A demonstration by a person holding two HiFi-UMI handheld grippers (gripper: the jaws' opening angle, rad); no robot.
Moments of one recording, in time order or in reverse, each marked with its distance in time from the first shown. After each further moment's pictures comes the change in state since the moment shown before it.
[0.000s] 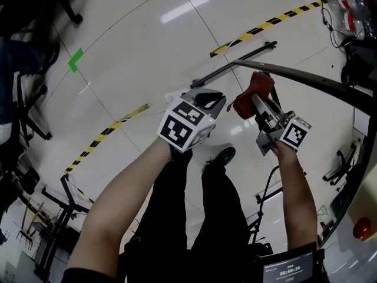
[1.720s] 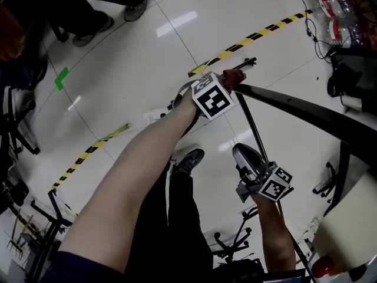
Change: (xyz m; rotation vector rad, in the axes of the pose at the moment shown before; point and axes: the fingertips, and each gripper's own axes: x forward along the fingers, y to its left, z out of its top) left arm 0.166 0.024 0.049 0.400 0.269 0.033; right arm -0.085 0.020 -0.035 -0.011 -0.022 0.017
